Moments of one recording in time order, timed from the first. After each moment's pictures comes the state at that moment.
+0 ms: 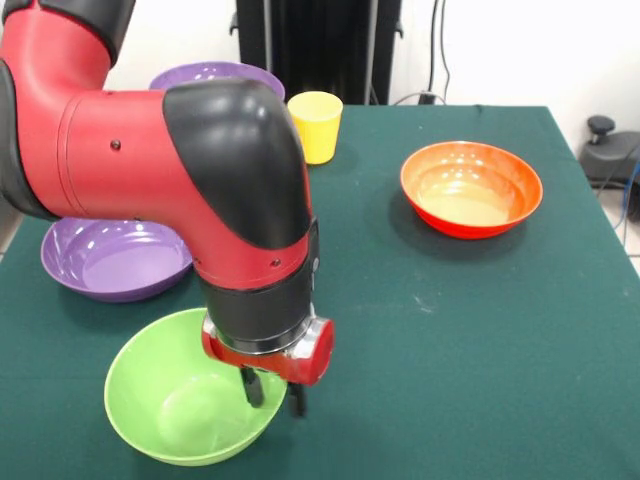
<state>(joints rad) -0.46 -0.11 0.46 0.73 -0.42 0.98 1.98</state>
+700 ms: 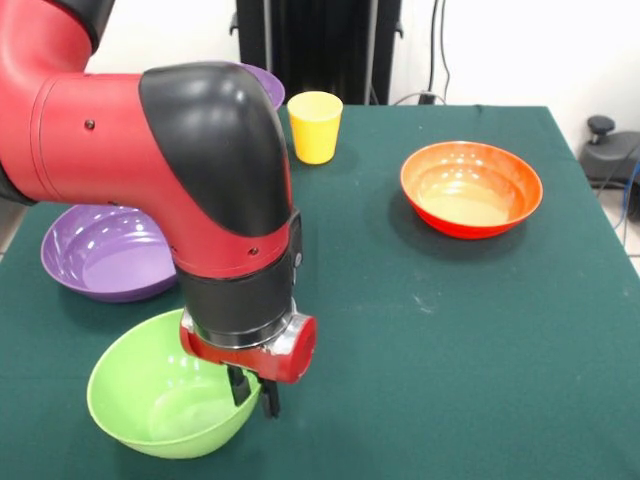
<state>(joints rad) -0.47 -0.14 0.45 0.75 -0.42 0.96 1.98</state>
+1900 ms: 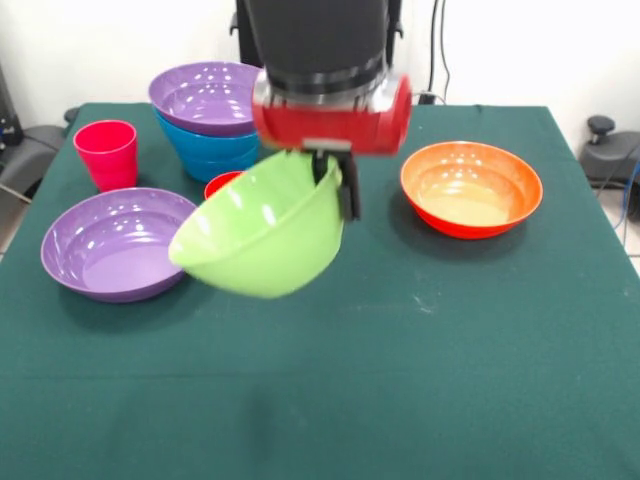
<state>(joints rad) -0.47 -0.58 0.41 1.21 -0.23 0.98 1.98</state>
